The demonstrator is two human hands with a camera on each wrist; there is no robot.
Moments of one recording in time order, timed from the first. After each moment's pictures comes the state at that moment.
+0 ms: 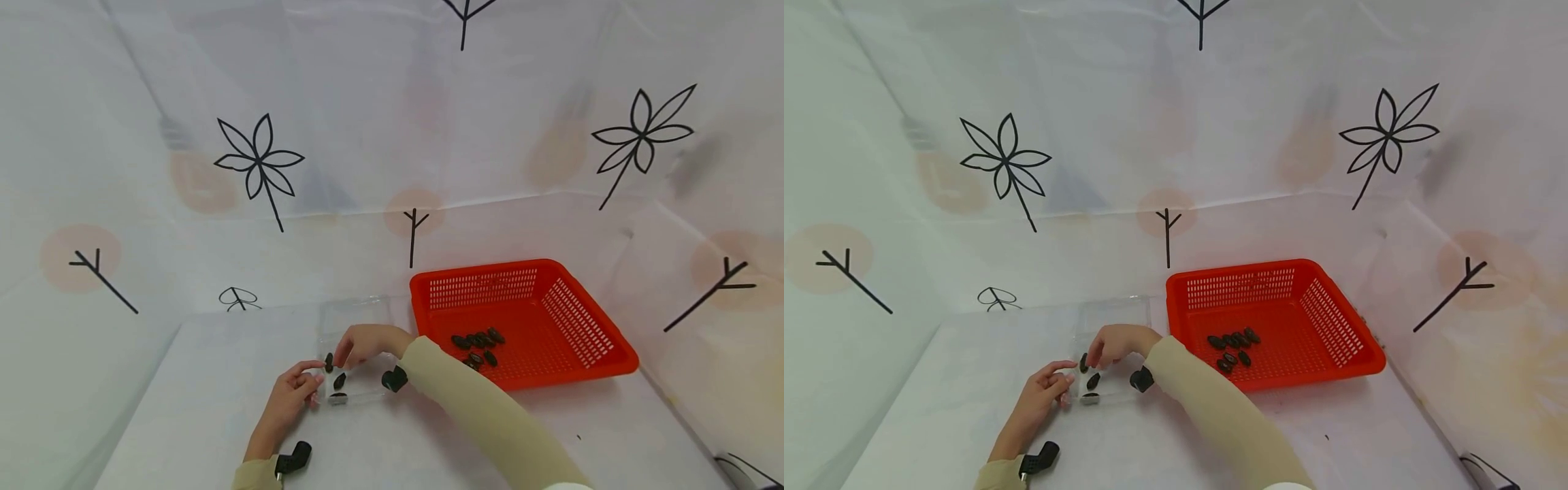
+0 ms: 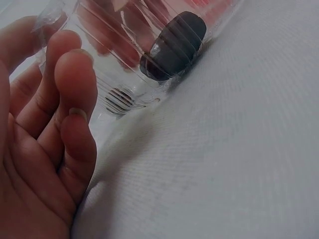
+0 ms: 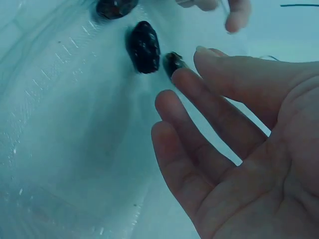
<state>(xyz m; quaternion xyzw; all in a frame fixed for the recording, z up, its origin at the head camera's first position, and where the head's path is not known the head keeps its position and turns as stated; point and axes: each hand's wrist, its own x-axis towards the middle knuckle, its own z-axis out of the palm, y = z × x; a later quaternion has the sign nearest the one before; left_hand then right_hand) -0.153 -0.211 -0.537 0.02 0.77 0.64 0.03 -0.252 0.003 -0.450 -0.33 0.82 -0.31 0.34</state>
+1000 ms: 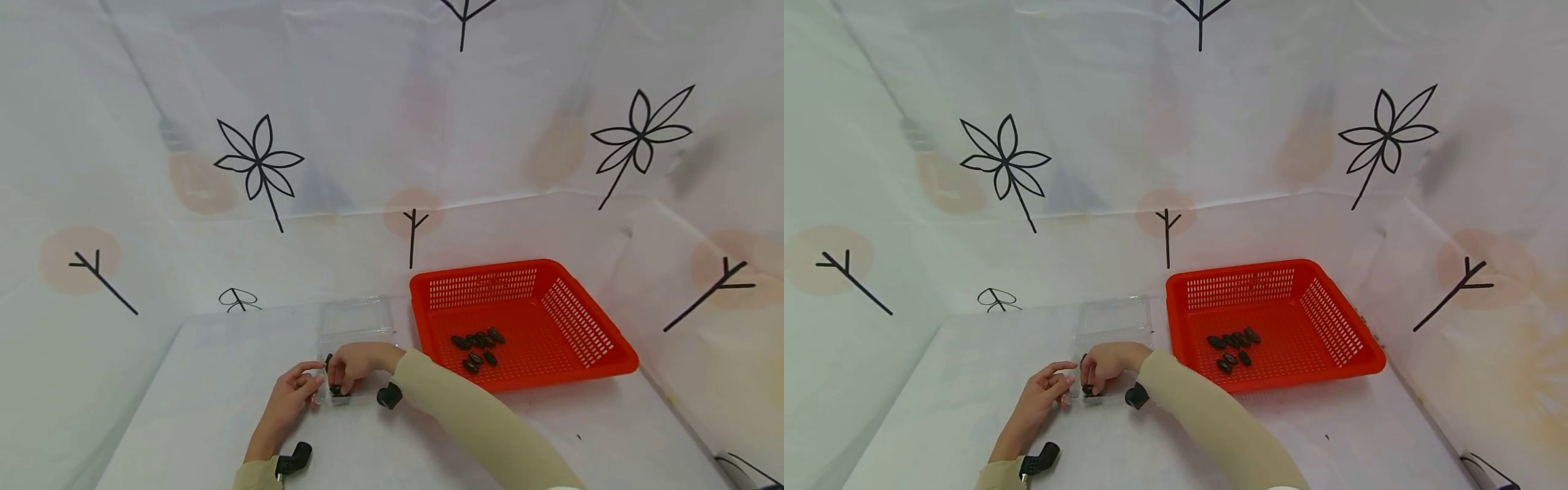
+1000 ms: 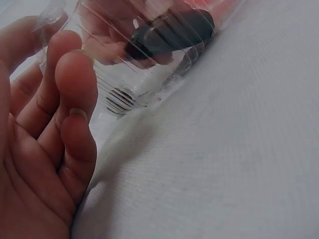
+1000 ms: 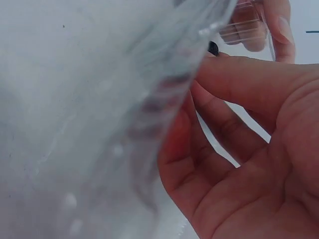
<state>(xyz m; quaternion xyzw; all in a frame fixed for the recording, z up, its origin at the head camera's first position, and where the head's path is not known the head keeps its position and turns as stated) -0.156 -0.212 -0.540 0.01 0.76 0.64 0.04 -0.231 -0.015 -0.466 -0.33 0.83 -0.28 0.36</state>
